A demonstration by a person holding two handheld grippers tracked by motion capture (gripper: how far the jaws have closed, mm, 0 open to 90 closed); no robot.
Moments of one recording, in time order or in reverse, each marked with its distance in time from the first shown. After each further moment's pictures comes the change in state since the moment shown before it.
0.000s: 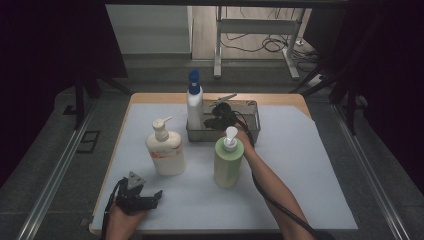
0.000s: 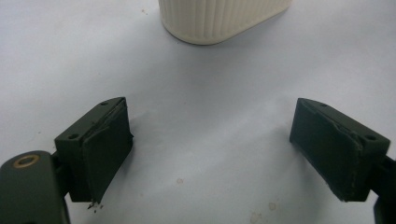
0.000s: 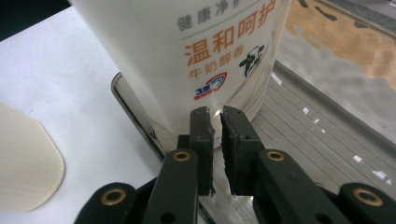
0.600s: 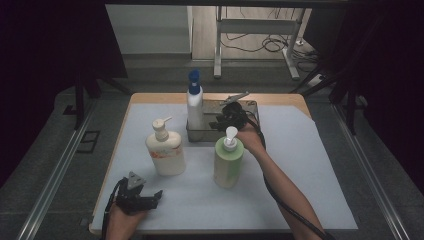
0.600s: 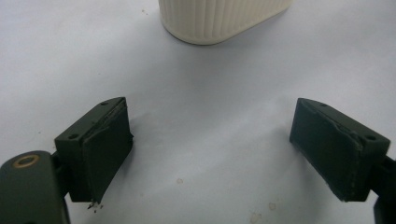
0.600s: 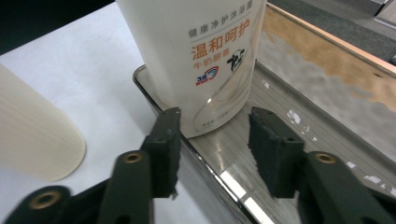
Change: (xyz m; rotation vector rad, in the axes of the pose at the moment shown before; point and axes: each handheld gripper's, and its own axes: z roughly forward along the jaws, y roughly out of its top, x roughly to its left) left arm 0.000 0.000 0.000 -0.001 0.000 0.001; right arm 0.001 -0.005 -0.046 -0.042 -0.009 -0.024
